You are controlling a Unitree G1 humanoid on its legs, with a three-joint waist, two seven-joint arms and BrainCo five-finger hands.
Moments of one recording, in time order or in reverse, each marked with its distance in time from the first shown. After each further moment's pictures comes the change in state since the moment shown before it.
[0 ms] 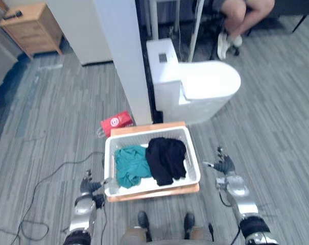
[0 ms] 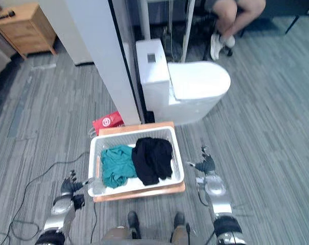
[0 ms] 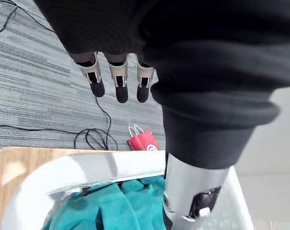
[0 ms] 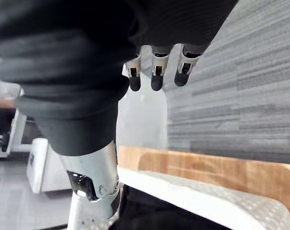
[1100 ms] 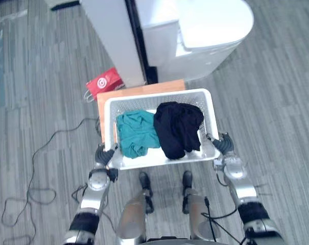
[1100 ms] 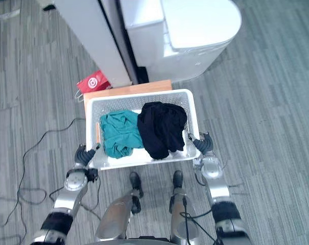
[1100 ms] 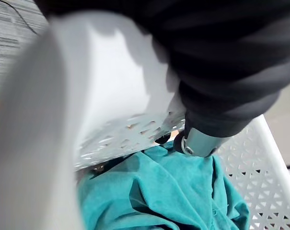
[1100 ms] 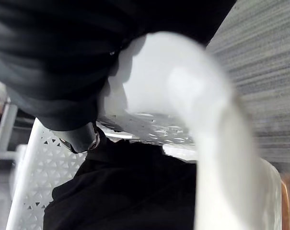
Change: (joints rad) left arm 0.308 -0.055 -0.170 -0.596 0.116 0.040 0.010; right arm 0.470 0.052 -0.147 -0.639 -0.090 0.028 -0.015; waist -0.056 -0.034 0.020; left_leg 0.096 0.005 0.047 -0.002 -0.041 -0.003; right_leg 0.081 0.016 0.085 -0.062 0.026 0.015
